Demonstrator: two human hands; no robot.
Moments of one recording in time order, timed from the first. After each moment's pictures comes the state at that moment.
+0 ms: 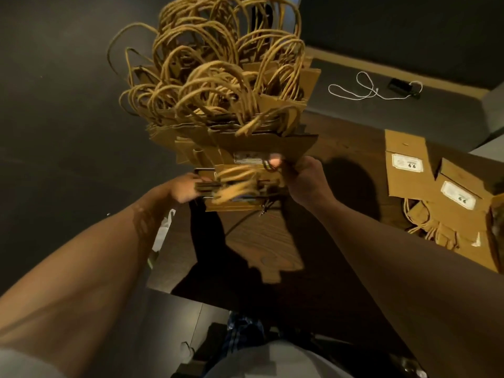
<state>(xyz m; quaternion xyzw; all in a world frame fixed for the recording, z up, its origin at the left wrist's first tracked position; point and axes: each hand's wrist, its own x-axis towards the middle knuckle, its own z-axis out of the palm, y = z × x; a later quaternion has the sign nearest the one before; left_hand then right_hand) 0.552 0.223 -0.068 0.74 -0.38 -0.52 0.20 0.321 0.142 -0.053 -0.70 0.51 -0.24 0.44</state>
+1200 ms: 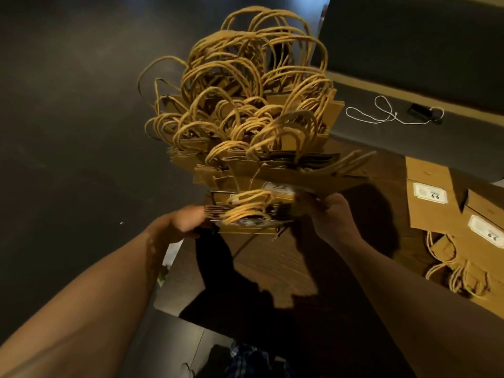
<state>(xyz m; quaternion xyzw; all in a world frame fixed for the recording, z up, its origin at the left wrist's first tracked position) 0.579 0.239 -0.100 0.75 -0.41 -0.51 0.13 0.306 0.143 -0.061 -0.64 0.49 -0.27 0.52</state>
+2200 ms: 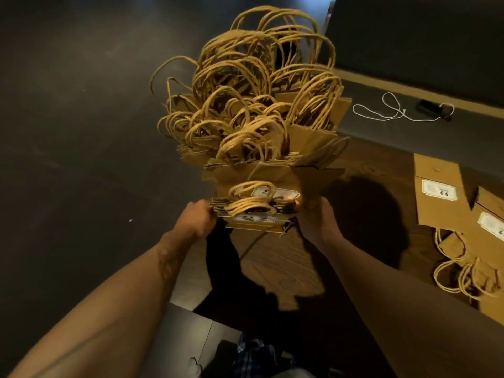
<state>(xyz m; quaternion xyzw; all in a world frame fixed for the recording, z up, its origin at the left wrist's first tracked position) 0.575 0.254 -0.113 0.80 -0.51 -0.31 0.06 0.339 0.157 -0.083 -0.59 0.57 -0.18 0.54</state>
